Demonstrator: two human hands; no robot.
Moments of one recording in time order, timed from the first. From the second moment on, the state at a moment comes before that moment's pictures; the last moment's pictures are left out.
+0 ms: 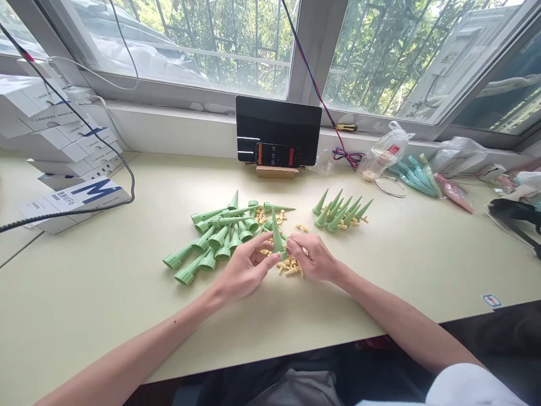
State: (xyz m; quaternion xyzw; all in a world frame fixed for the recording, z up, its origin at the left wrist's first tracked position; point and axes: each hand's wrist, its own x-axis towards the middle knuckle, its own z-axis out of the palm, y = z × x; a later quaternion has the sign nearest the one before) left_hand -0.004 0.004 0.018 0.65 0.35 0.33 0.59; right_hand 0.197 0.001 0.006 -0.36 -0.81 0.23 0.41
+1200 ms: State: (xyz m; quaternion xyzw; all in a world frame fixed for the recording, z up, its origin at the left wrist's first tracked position) left_hand -0.011 0.015 -0.003 0.82 0.28 0.38 0.32; right_hand 0.193 -0.002 0.014 -0.37 -0.64 0.56 0.37
